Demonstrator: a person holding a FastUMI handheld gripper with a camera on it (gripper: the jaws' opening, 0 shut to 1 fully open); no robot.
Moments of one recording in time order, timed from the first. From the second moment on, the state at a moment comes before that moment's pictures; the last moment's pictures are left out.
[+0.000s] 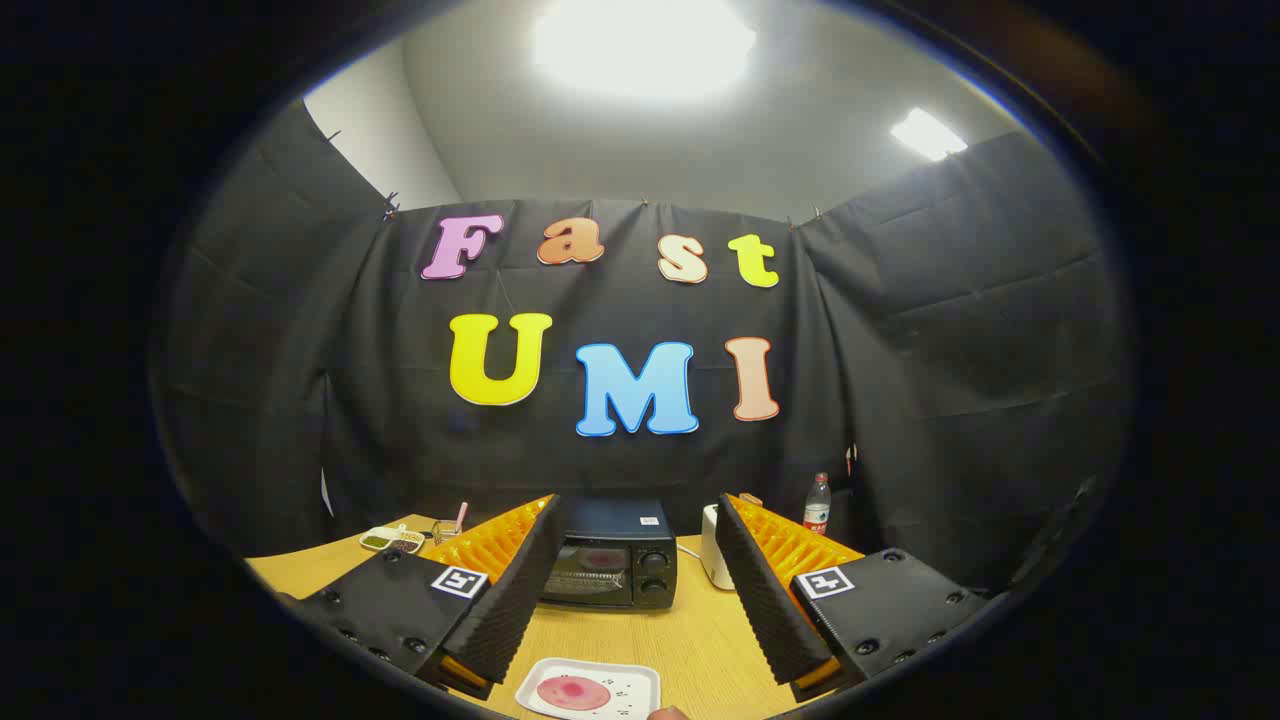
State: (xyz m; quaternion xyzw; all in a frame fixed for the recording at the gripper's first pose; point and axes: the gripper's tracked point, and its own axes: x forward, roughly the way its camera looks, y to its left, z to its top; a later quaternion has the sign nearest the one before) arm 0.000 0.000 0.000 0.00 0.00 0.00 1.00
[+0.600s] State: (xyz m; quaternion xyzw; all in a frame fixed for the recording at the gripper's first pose) arm 0.016 0.009 0.000 0.02 0.00 0.00 1.00
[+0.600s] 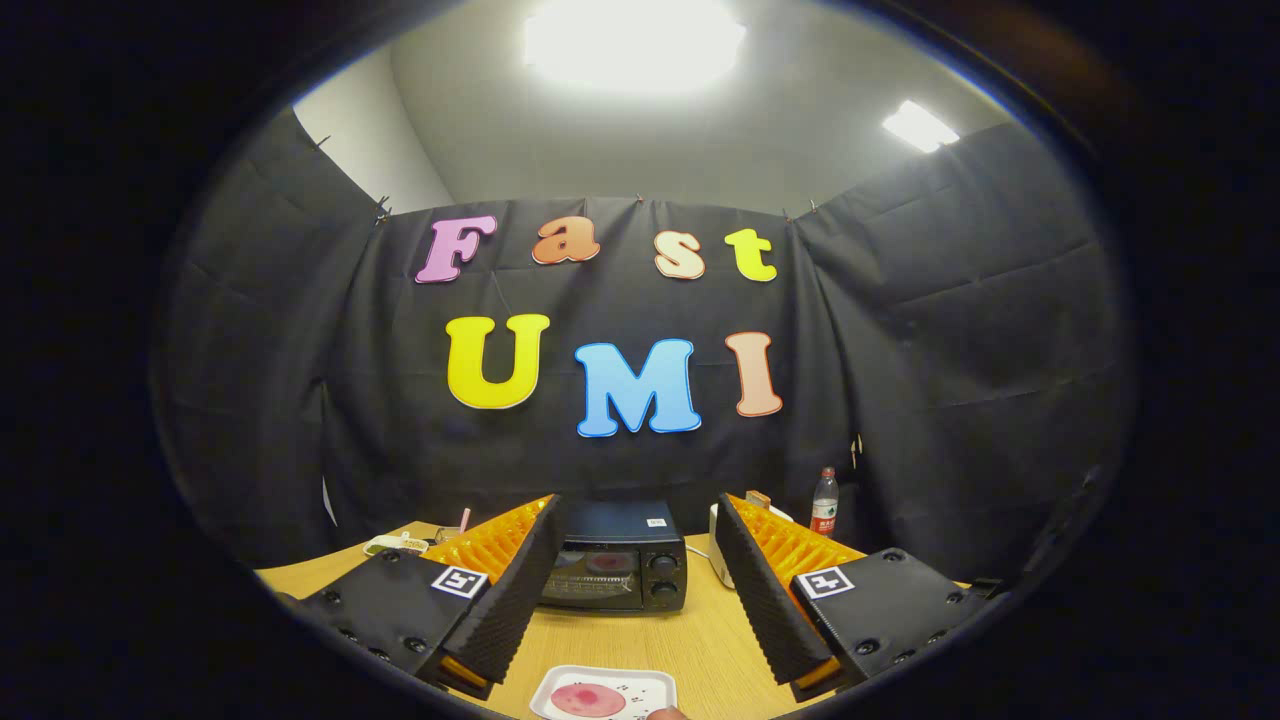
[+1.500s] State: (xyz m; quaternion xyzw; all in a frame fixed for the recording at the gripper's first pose) arm 0.128 0.076 -0.021 0.06 0.03 0.05 1.00
